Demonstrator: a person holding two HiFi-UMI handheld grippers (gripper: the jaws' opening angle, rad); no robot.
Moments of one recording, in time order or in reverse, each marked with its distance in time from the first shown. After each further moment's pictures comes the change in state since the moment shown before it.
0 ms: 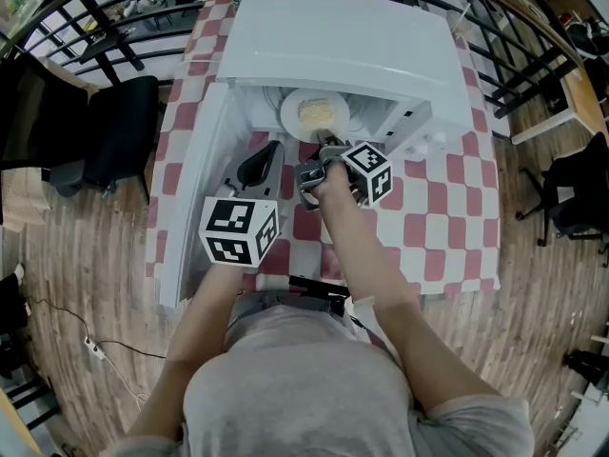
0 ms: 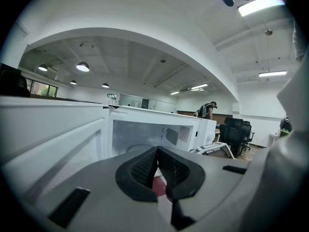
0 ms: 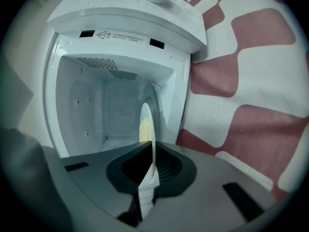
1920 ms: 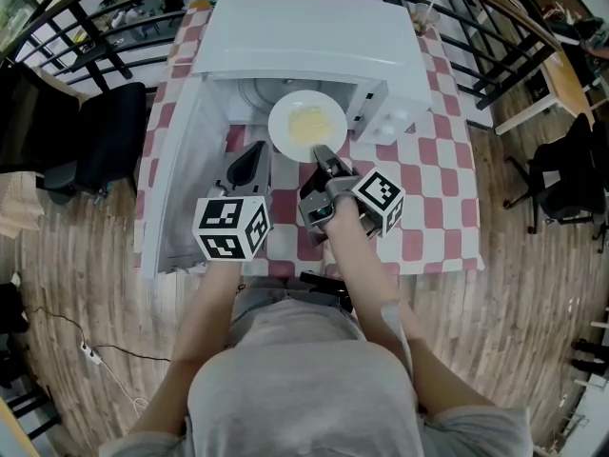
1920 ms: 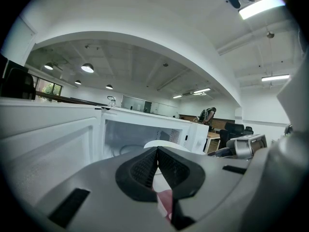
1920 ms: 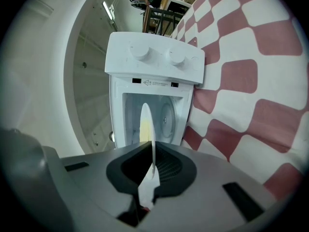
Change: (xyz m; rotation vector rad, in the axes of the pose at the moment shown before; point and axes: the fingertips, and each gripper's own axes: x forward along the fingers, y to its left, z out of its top) left arm -0.020 -0.046 0.001 -0.046 -0.039 0.022; right arm -0.132 0.037 0.009 -0.022 0.082 0.173
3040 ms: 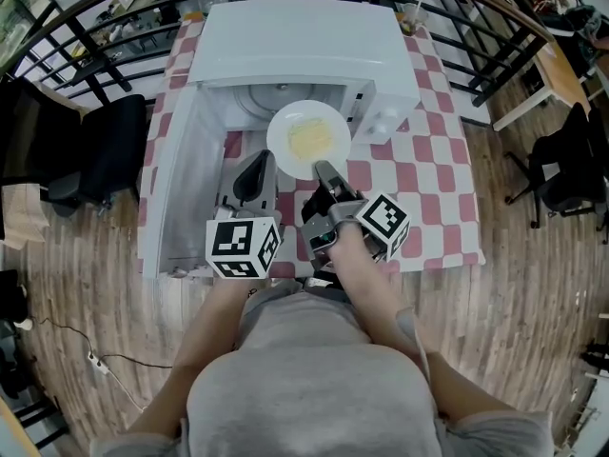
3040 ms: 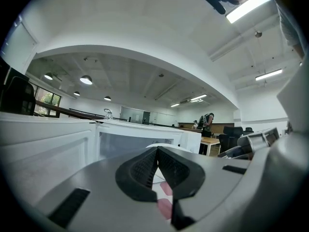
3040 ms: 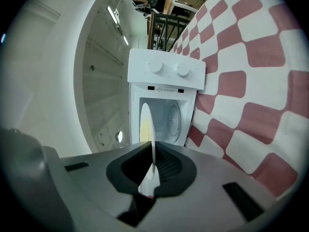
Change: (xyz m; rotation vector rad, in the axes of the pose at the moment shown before) left arm -0.020 -0.033 0.018 0.055 -0.135 -0.005; right arm -0.050 0.025 -0.009 -0.015 -0.031 0.069
